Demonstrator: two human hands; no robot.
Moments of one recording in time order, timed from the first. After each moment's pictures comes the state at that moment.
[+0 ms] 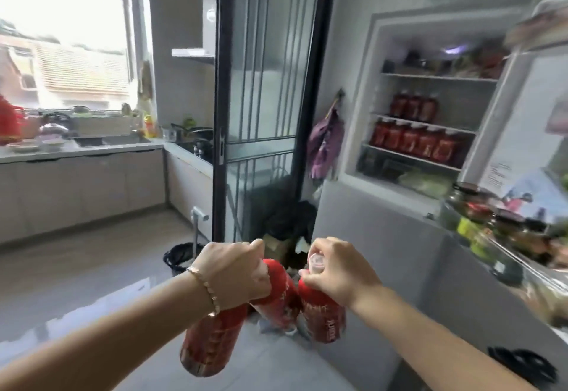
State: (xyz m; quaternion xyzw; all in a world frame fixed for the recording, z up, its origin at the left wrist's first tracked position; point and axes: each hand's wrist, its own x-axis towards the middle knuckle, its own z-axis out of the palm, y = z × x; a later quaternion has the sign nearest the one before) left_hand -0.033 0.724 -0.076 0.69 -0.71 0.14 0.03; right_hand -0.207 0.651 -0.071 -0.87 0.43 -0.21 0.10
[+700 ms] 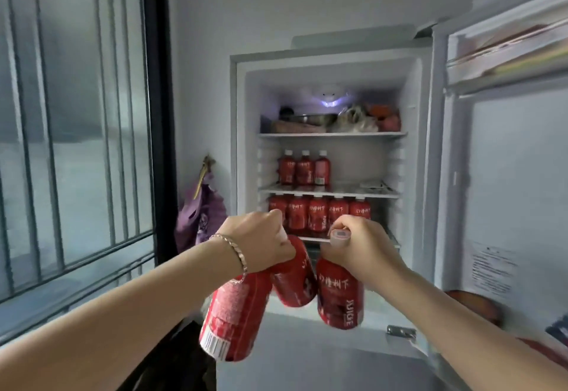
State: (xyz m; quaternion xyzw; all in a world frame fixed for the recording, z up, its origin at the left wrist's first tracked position) left_hand -0.077 0.180 0.093 0.51 -0.83 0.14 0.18; right_hand -0.249 0.206 0.062 -0.67 0.61 -0.41 0.00
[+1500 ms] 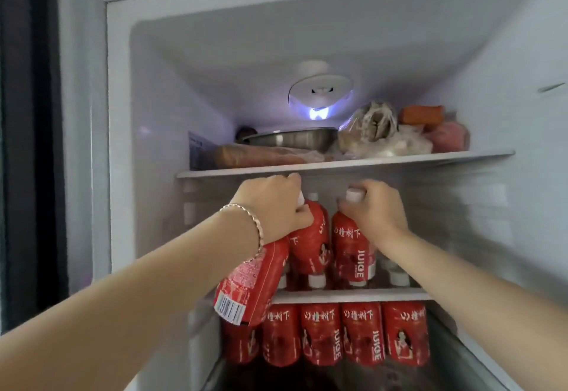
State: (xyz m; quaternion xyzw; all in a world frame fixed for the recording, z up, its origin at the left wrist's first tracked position) left_hand -0.207 -0.196 0.192 0.36 -0.84 0.27 0.29; right_hand -0.382 -0.191 0.155 -0.52 0.62 -0.57 -0.13
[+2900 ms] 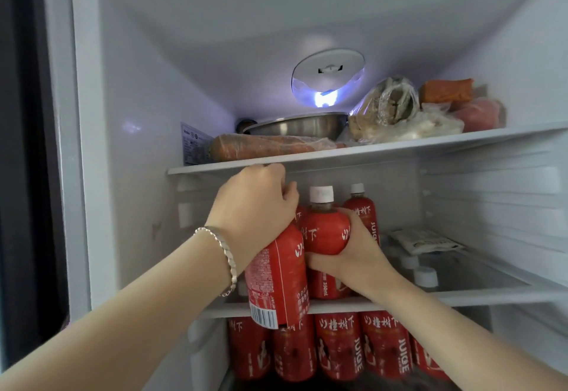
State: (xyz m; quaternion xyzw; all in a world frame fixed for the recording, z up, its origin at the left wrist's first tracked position) left_hand -0.195 -0.218 0.181 0.37 -0.78 0.22 0.46; right_hand -0.345 -0.218 0.095 -0.60 0.48 -0.62 0.17
